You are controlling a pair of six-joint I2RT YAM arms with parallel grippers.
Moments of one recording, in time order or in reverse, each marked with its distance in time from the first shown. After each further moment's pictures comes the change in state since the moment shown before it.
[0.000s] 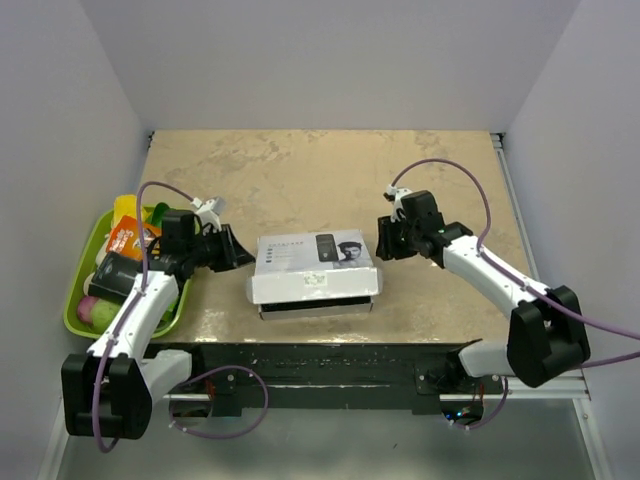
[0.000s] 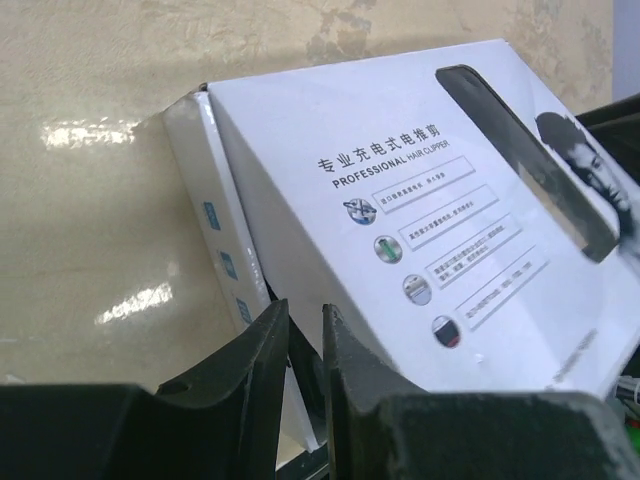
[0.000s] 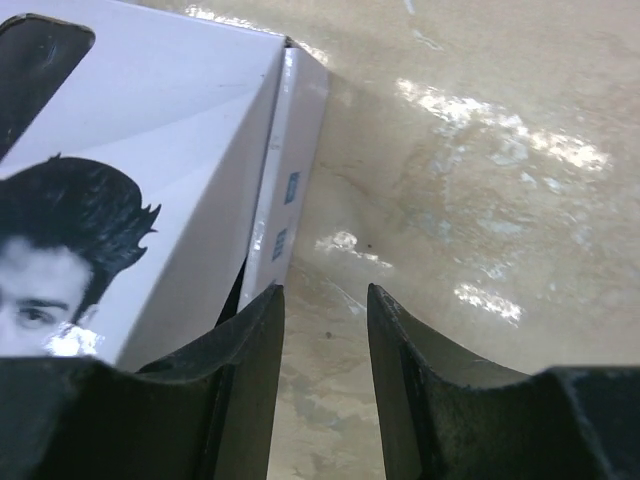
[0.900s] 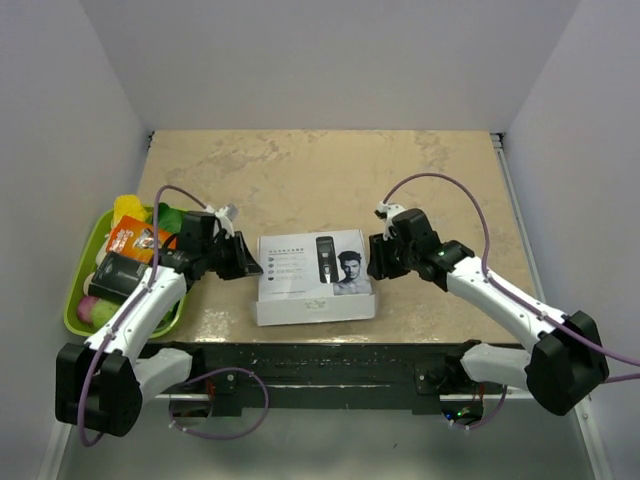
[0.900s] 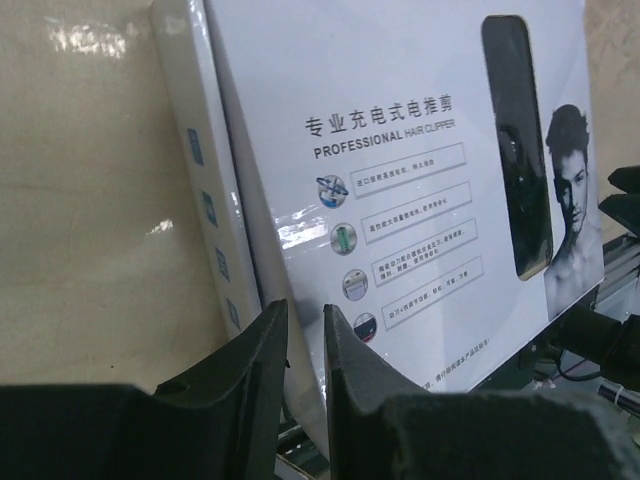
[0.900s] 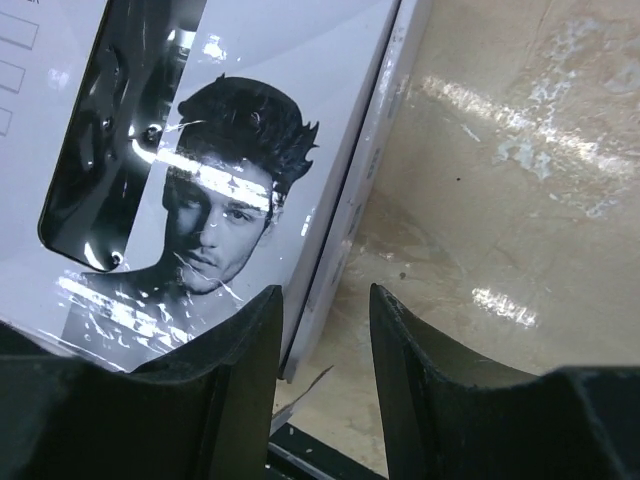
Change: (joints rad) left arm -0.158 0.003 0.058 -0.159 -0.180 -0.136; right arm 0.147 -0.186 -0.084 -0.060 0.044 0.095
